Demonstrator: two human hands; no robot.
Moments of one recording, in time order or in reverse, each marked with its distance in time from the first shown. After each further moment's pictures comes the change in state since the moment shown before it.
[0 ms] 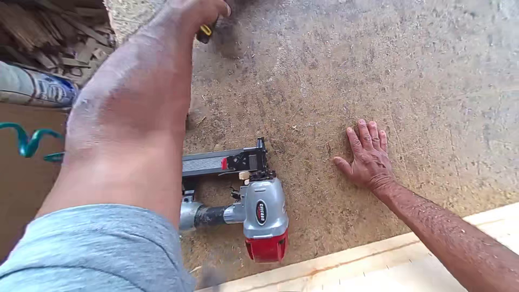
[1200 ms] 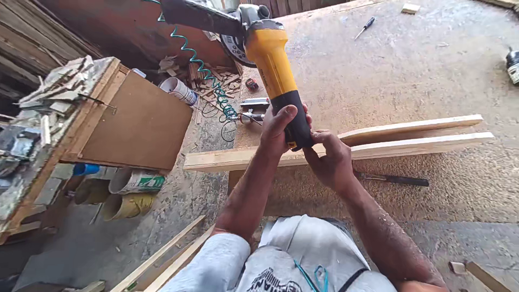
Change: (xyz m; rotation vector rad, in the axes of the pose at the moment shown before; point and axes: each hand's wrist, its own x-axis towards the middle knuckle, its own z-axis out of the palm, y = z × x) left_hand -0.769 0.183 0.084 -1.639 -0.028 0.689; right_hand -0.381 -0.114 -0.297 1.038 0.600 -0.519
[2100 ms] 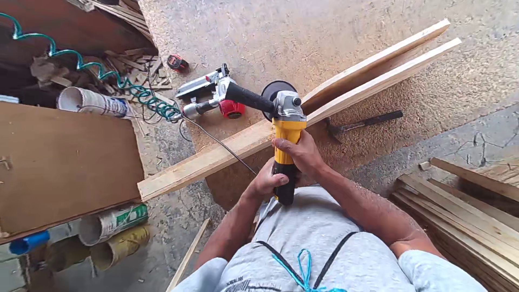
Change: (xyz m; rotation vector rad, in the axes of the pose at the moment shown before) left_hand -0.133 -0.109 -0.079 0.011 -0.402 -0.607; right_hand -0.071 0.028 0.032 0.634 0.171 1.017
